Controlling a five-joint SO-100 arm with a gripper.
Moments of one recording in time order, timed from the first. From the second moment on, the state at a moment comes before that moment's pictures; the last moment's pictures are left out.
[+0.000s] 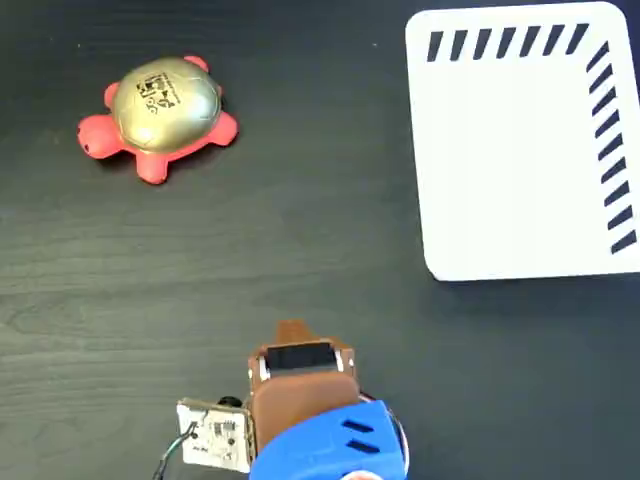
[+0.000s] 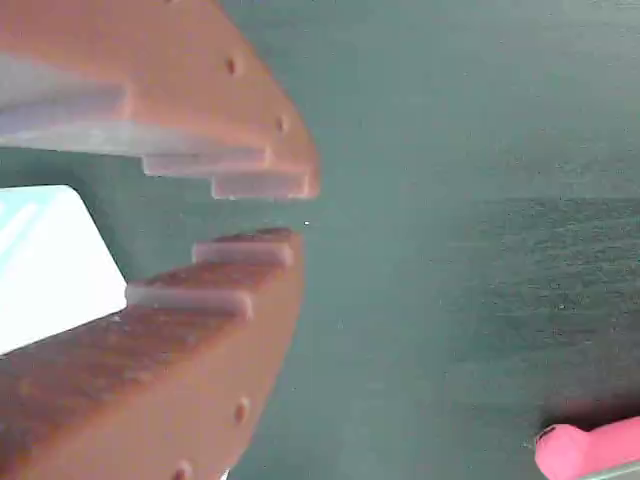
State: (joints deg) arm -1.8 185.8 167.8 73.7 1.7
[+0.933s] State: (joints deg) arm -3.7 185.8 167.8 73.7 0.2
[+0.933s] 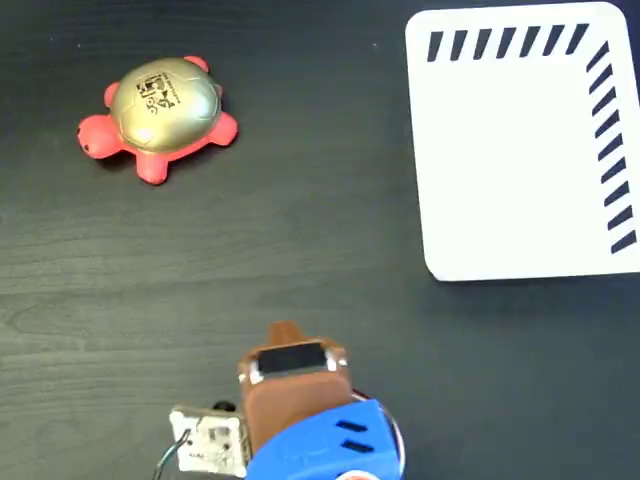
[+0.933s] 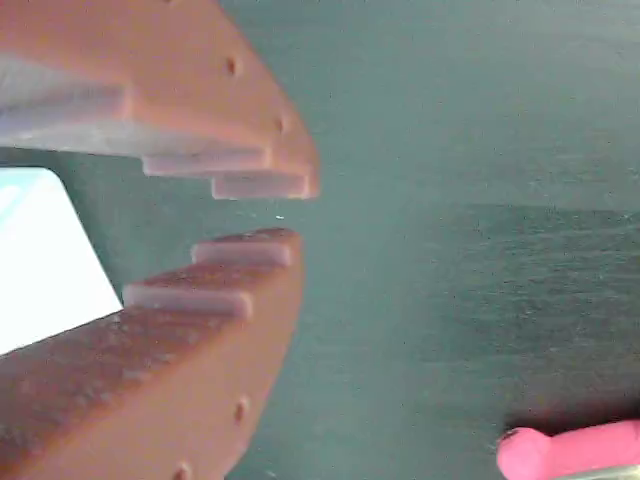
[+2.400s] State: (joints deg) arm -9.4 65.4 61.7 83.8 -13.8
